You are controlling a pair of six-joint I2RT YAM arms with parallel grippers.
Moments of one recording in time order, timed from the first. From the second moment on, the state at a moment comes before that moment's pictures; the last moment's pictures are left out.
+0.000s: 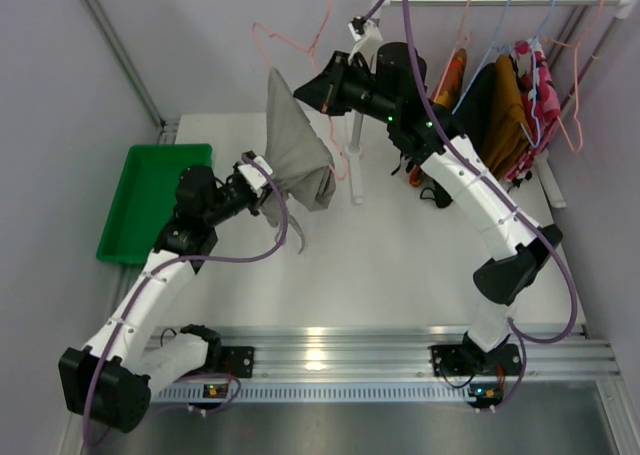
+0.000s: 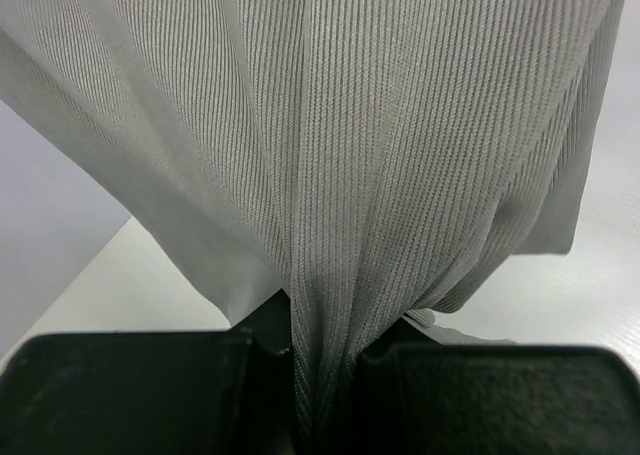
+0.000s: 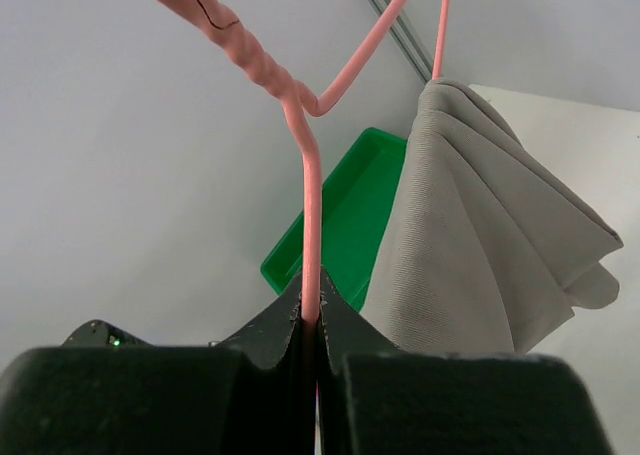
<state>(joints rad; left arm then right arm) -0.31 1.01 0.88 -0.02 0.50 0.40 0.68 1.79 2.12 -0.38 -0.25 0.62</state>
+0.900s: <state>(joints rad) -0.24 1.11 0.97 -0.10 0.77 0.37 0.68 1.77 2.13 -0.38 -0.32 0.61</state>
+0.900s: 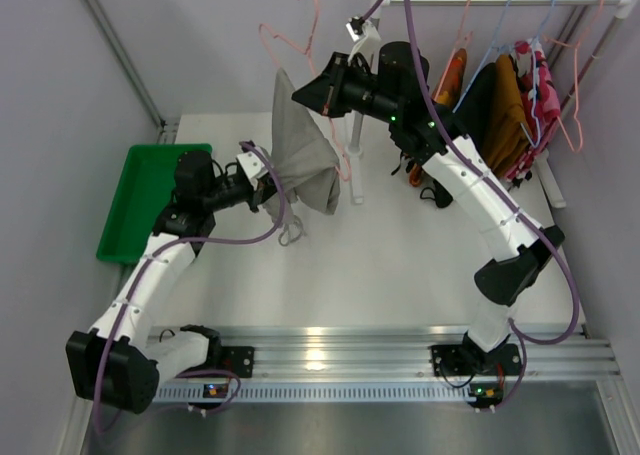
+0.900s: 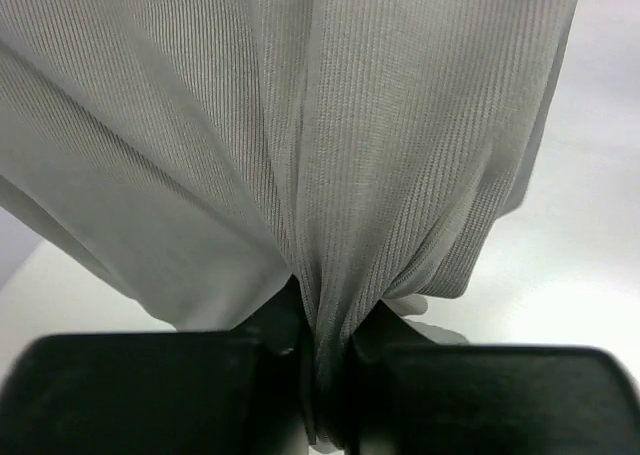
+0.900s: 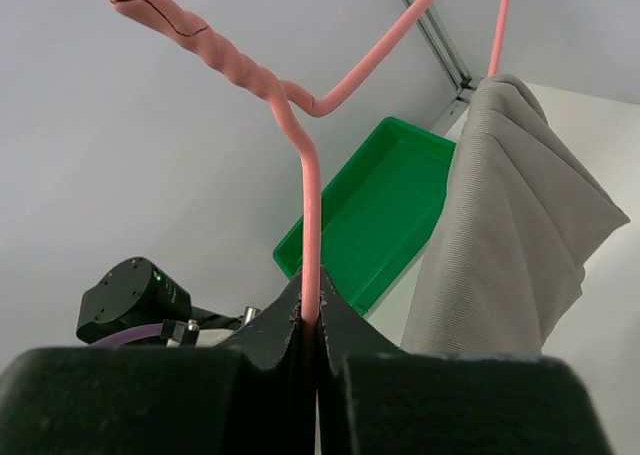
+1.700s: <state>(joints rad) -0.21 1.10 1.05 -0.20 0.87 0.24 0.66 1.75 2.05 -0.39 -0.29 0.57</state>
